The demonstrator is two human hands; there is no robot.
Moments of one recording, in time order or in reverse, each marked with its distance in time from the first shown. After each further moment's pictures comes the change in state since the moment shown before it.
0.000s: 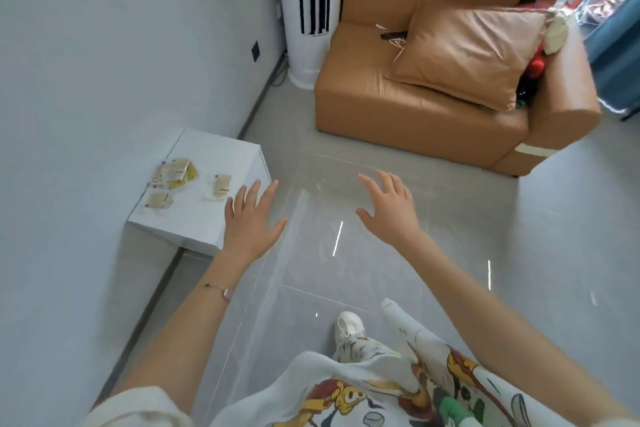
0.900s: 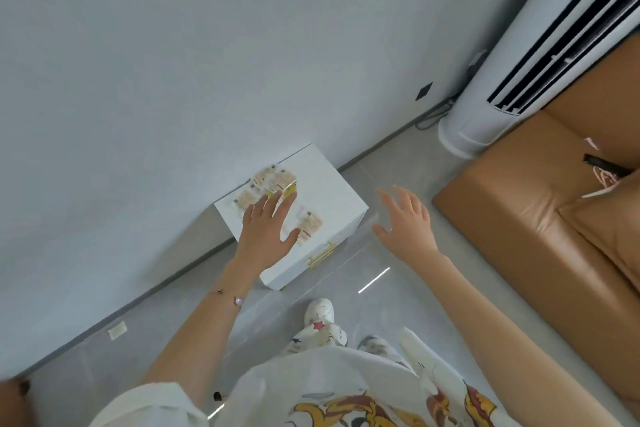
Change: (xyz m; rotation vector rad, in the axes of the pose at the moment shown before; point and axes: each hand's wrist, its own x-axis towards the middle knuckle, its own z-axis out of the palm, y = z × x) left_hand 0.161 -0.203 -0.037 -0.118 0.119 -0.487; right_hand 0.357 -0.209 0.031 -0.073 -0.159 -0.555
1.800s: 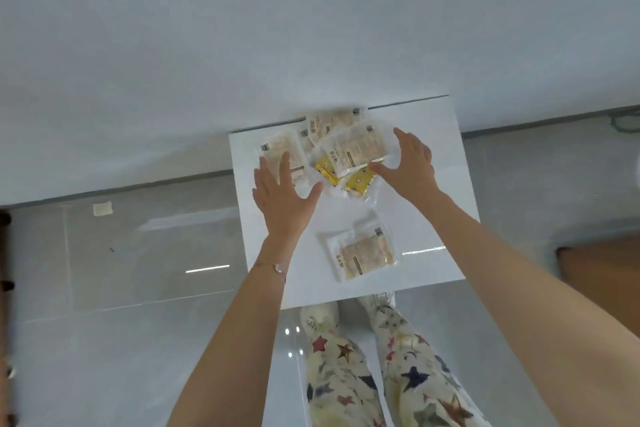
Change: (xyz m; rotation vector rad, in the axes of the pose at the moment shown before) left_hand 0.205 -0.186 0.292 -0.434 0.152 -0.992; right_hand 0.395 -0.062 0.356 0.188 -0.435 -0.114
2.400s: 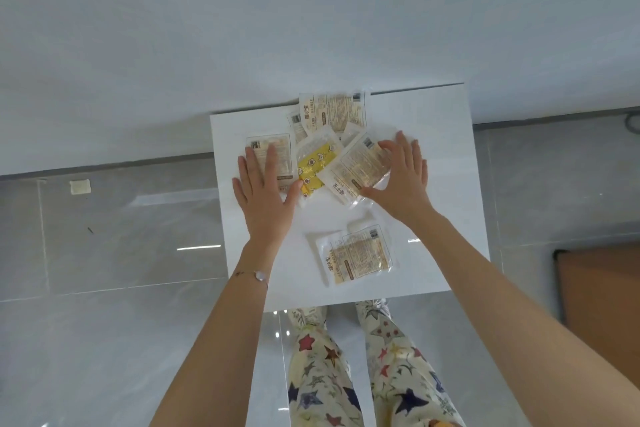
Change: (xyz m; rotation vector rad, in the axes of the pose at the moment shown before) left_hand 0.013 -0.033 0.034 0.074 0.085 0.077; right_hand -0.006 0.021 0.034 0.021 -0.037 -0.173
